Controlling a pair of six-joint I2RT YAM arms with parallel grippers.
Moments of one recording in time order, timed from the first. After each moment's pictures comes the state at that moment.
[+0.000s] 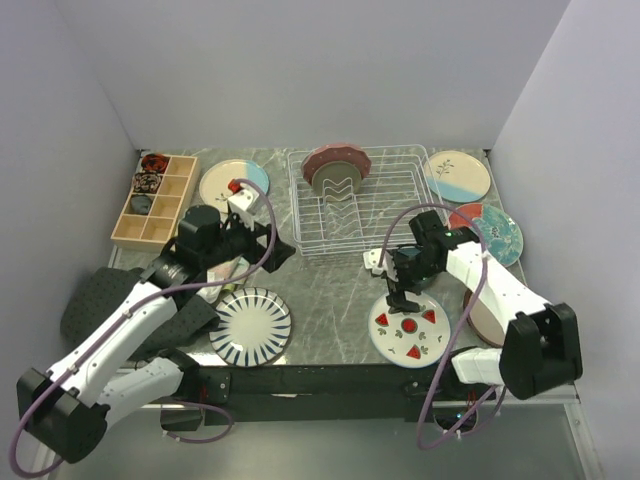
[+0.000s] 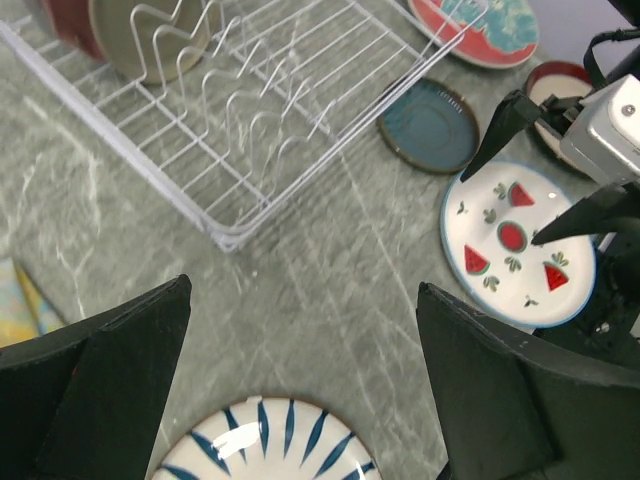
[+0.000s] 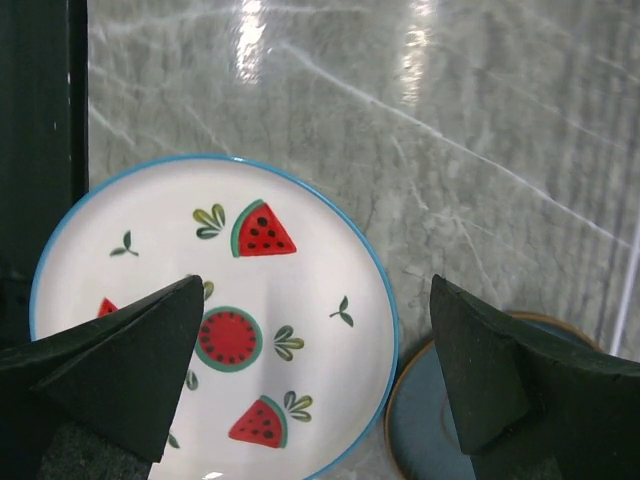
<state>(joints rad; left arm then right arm) -0.51 0.97 0.85 -0.19 0.35 -0.16 0.29 1.28 0.89 -0.99 -0.69 -1.29</state>
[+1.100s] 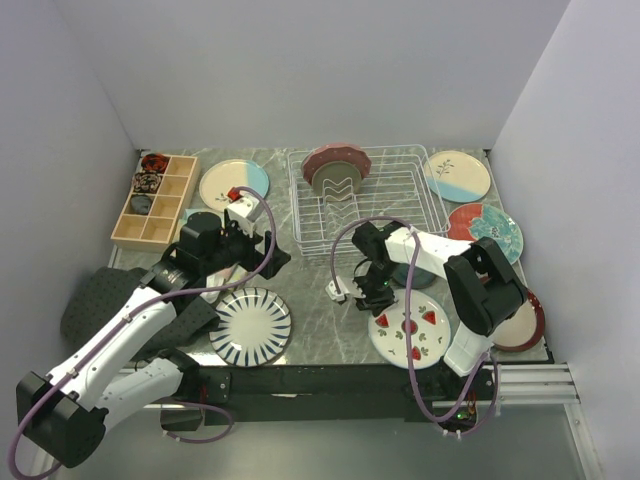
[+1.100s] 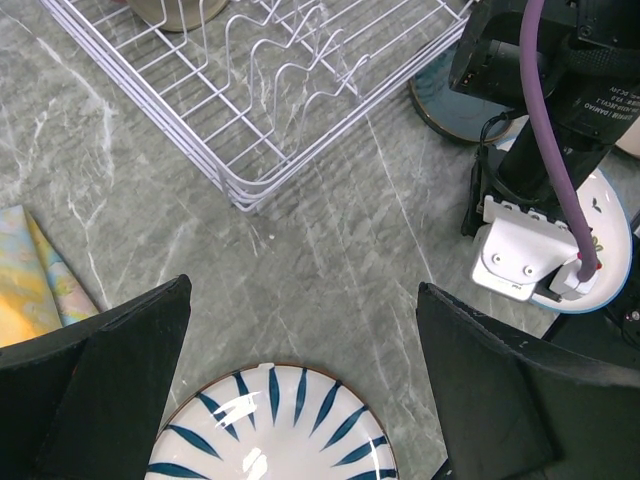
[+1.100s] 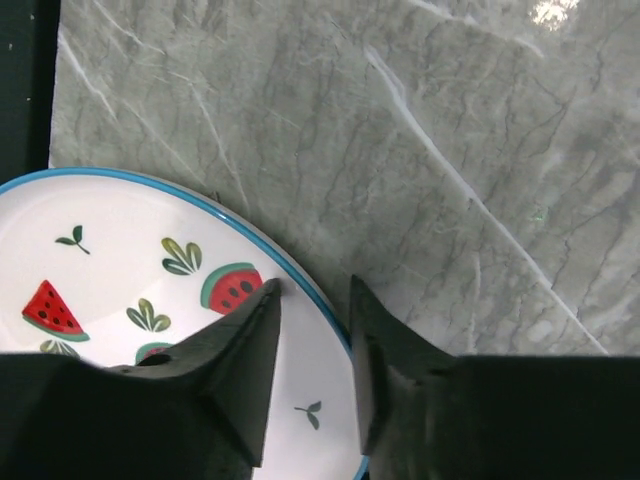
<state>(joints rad) -0.51 0.93 0.78 -0.24 0.29 -0.15 0.59 1.73 1.03 -1.02 -0.46 -1.41</state>
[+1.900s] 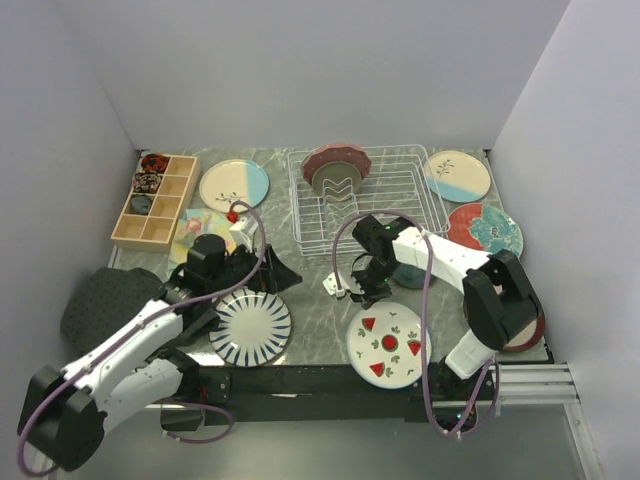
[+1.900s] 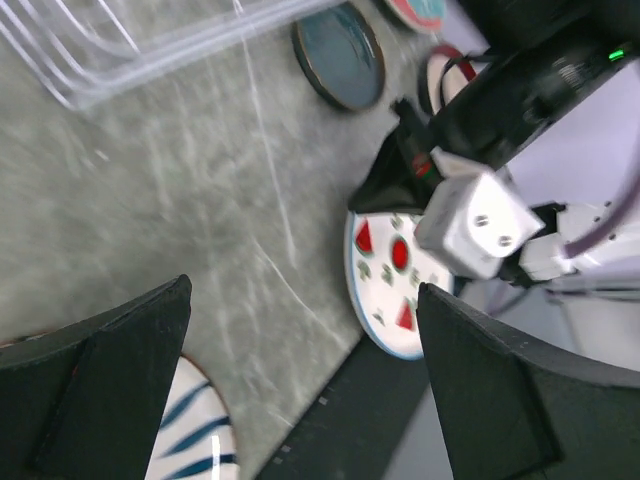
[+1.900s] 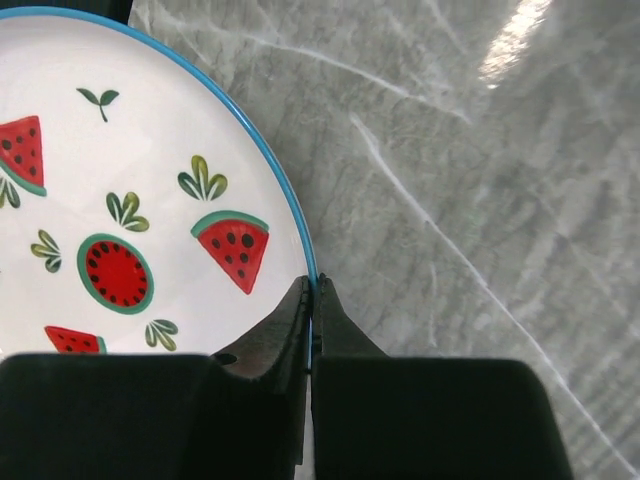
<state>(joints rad) -0.51 0.88 0.54 -0.01 0.47 -0.58 0.61 1.63 1.07 -1.05 -0.54 -1.41</state>
